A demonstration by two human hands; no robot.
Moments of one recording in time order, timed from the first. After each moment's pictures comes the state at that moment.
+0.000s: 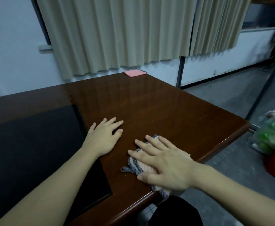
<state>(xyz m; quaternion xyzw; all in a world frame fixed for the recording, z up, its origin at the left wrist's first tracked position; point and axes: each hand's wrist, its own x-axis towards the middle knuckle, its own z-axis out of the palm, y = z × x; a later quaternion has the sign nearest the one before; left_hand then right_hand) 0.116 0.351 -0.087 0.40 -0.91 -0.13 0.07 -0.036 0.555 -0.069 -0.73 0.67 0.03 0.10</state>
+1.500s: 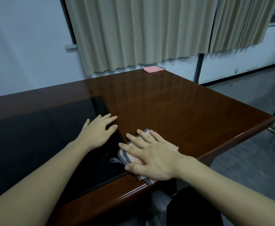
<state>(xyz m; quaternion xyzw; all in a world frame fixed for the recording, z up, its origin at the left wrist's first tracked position) 0.210 0.344 -0.078 0.44 -0.89 -0.12 0.07 0.045 0.527 -0.071 -0.76 0.64 0.03 0.10</state>
